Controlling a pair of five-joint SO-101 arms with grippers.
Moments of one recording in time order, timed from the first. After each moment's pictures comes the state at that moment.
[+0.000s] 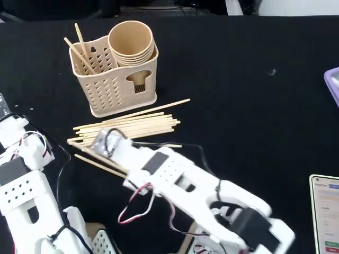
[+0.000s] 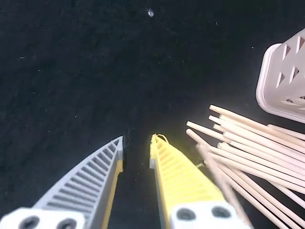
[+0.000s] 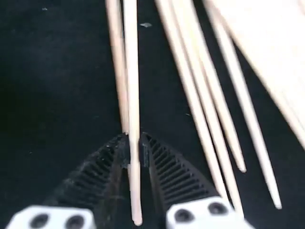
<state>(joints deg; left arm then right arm) -35.9 -55.7 56.6 58.9 1.5 -50.6 -13.3 50.2 46.1 13.8</state>
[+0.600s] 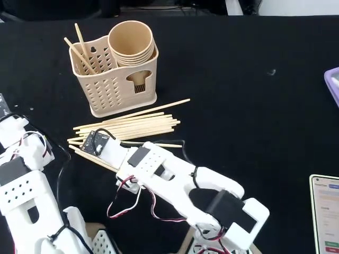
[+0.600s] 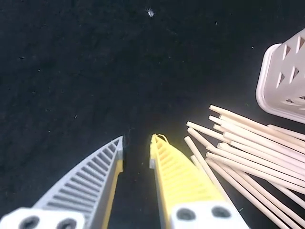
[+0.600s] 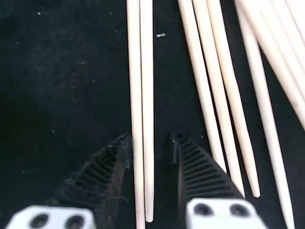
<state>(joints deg) -35.9 -55.7 56.6 58.9 1.5 -51.1 -0.6 42.4 46.1 13.5</state>
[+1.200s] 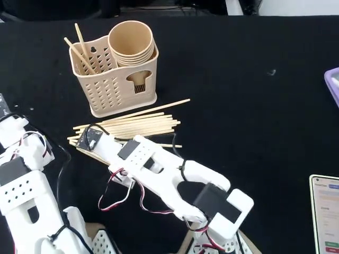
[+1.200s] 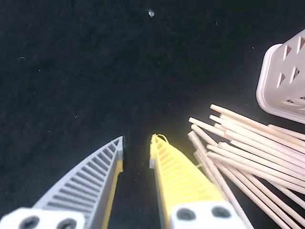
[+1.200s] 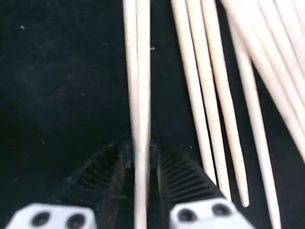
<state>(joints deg) -35.9 -55.7 56.6 58.9 1.5 -52.1 8.2 32.4 51.6 13.5</state>
